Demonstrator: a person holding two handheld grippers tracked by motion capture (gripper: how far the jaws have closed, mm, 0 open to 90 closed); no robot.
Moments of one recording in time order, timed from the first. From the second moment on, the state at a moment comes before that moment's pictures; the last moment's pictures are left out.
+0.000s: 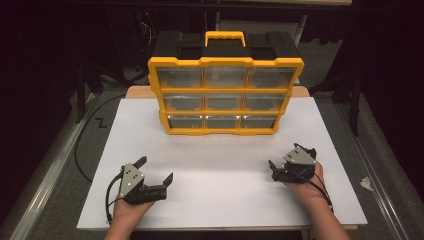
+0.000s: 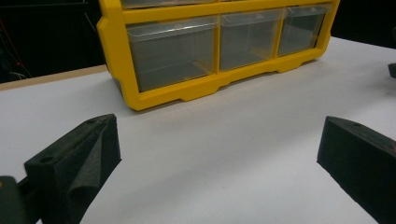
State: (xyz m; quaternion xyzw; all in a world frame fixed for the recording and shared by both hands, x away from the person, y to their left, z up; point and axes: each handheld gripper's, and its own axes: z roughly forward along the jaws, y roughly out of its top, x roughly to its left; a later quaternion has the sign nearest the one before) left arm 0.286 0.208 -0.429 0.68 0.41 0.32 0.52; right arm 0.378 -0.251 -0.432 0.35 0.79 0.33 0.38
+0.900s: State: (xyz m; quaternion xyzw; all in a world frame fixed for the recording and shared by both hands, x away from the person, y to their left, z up) left arm 0.286 0.206 -0.430 0.69 0.40 0.32 0.52; right arm 0.370 -0.231 -0.432 0.25 0.82 0.23 0.45
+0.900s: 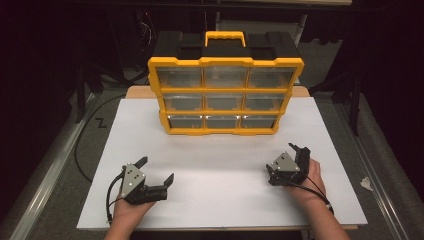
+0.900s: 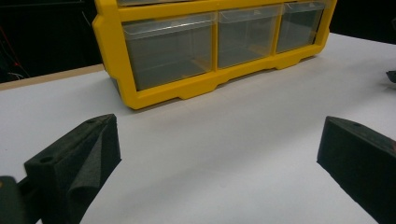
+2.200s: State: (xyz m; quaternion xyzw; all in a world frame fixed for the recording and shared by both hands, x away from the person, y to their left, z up) left arm 0.286 0.205 -0.430 0.69 0.39 0.33 0.51; right arm 0.354 -0.207 -0.428 0.10 0.83 0.10 0.54
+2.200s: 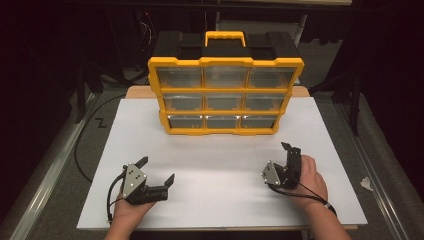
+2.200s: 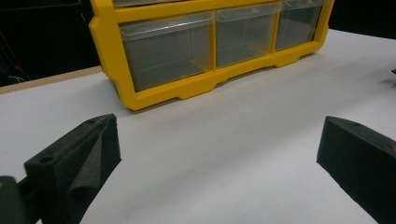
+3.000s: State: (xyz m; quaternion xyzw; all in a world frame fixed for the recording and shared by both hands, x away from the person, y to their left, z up) left arm 0.286 0.204 -0.430 0.69 0.39 0.33 0.51; right arm 0.348 -0.196 -0.433 0.02 0.82 0.04 0.57
